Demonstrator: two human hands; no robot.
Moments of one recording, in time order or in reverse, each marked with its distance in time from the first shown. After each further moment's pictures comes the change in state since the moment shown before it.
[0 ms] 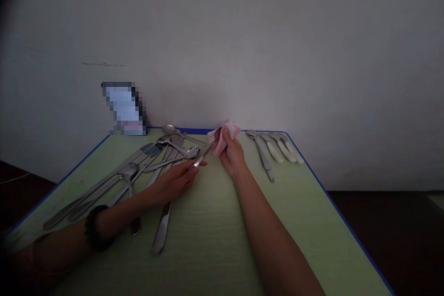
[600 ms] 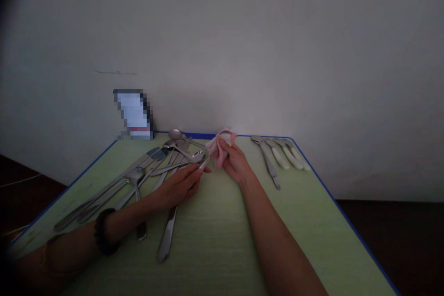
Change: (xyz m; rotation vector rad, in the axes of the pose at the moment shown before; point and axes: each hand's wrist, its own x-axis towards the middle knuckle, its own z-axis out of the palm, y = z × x) left_hand 0.001 0.005 0.001 -0.083 0.030 -0.026; right_hand -0.009 -0.004 0.002 -0.117 -0.119 0.153
